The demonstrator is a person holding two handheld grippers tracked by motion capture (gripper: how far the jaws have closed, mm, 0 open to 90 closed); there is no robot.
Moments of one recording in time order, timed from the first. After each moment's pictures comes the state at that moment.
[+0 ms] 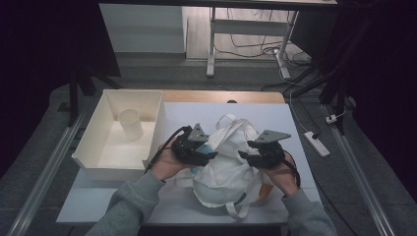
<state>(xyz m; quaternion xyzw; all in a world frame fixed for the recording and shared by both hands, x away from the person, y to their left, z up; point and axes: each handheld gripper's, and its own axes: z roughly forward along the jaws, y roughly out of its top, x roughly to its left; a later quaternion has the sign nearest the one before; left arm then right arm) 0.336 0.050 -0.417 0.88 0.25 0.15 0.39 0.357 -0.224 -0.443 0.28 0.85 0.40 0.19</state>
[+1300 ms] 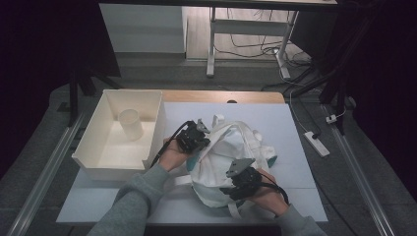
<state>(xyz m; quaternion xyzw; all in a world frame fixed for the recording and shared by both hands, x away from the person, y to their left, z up) 0.390 0.046 -0.459 0.89 0.30 0.14 0.31 0.304 -0.169 -0.485 0.14 0.94 0.29 0.11</state>
